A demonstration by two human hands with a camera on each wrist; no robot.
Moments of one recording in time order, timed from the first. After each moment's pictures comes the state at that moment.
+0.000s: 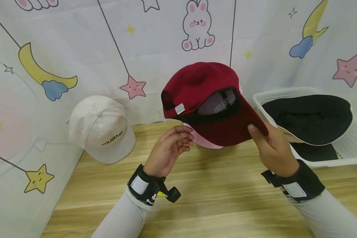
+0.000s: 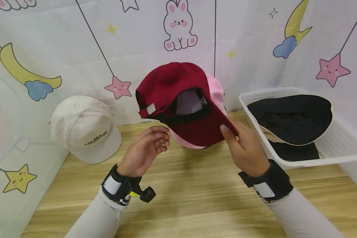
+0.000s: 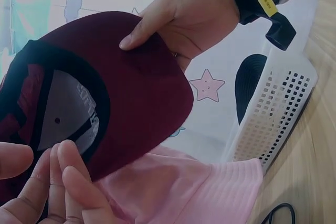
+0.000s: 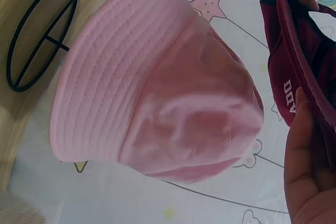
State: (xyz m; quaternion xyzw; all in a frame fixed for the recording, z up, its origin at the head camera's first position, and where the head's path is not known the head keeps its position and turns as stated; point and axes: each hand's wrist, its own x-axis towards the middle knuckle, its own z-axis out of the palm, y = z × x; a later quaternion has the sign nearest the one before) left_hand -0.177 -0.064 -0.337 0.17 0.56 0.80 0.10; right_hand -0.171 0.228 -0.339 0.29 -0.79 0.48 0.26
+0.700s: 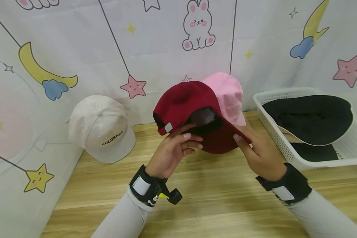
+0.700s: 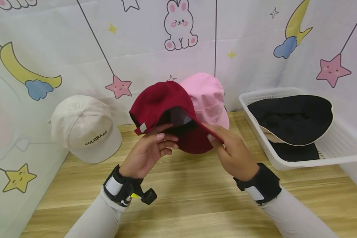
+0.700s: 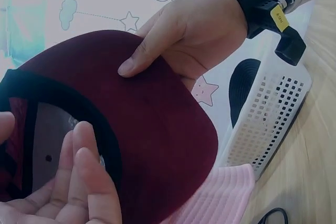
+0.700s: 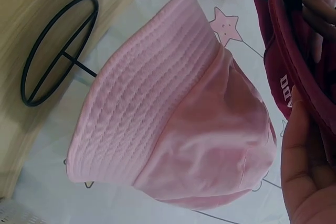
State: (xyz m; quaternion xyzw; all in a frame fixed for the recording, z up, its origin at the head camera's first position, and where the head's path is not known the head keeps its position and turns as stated) left_hand -0.175 -0.059 -0.338 0.20 0.56 0.79 0.13; right_hand -0.176 0.212 -0.358 0.32 -0.83 0.40 0.23
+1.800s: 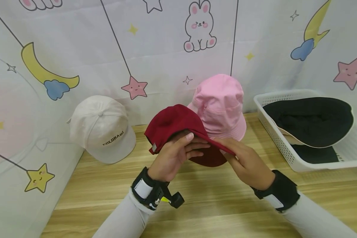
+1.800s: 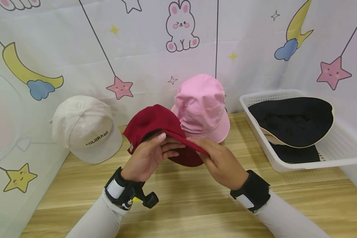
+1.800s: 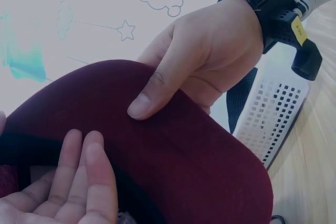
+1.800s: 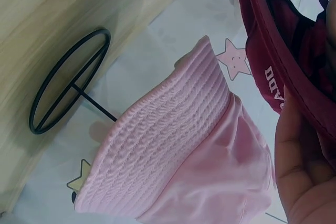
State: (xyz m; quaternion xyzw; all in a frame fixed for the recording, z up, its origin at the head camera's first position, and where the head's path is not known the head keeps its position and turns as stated) left_hand -0.169 -0.052 -0.338 0.22 0.56 0.78 0.13; right_hand -0.174 0.187 -0.379 0.39 -0.82 0.36 0.23
